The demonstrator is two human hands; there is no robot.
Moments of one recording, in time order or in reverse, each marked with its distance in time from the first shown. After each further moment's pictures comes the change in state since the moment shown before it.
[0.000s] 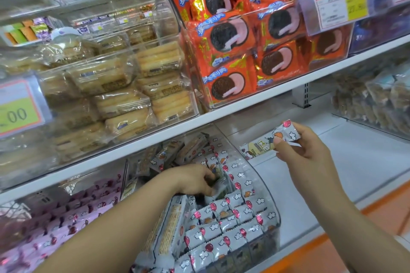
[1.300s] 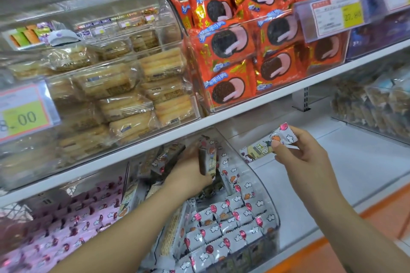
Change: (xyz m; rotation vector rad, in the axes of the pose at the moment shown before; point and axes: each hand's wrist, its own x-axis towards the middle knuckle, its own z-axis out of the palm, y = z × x) left_hand -0.023 0.016 0.005 -0.185 0.556 -0.062; right_hand 0.000 0.000 0.000 -0.011 -0.006 -0.018
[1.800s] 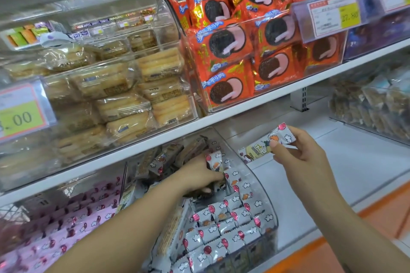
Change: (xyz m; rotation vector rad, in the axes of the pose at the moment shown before) left_hand 0.022 0.003 0.011 -0.286 -0.306 -0.076; right_hand 0.001 0.000 0.000 0.024 0.004 0.001
